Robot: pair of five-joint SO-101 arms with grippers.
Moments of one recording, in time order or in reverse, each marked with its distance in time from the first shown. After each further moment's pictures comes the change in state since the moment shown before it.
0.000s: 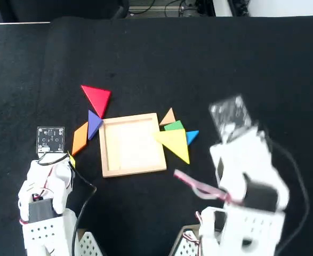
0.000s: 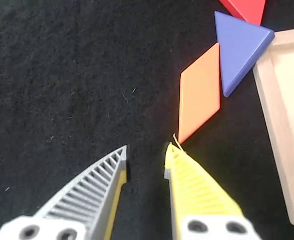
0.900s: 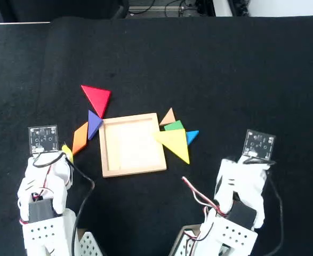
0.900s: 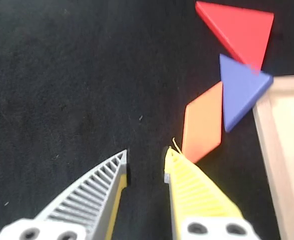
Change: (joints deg) left arm 0.0 0.0 0.2 -4.4 4.7; right arm 14.9 -39.5 50.1 -18.2 -19.7
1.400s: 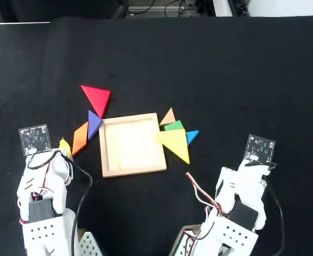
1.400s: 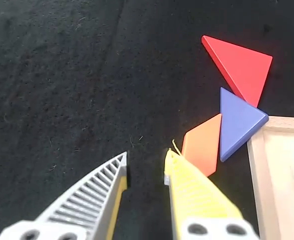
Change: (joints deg) left arm 0.0 0.3 0.0 -5.0 8.4; right arm 2.8 0.0 0.0 10.7 0.0
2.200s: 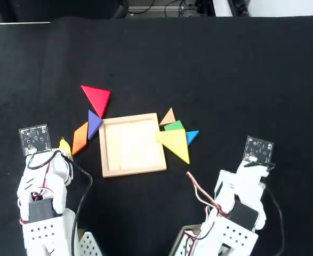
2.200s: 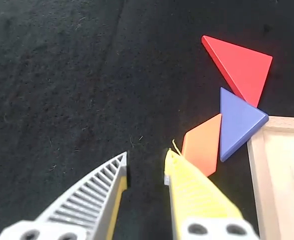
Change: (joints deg) left arm 0.0 0.0 0.0 0.0 0.0; right arm 0.0 0.0 0.0 2.0 0.0
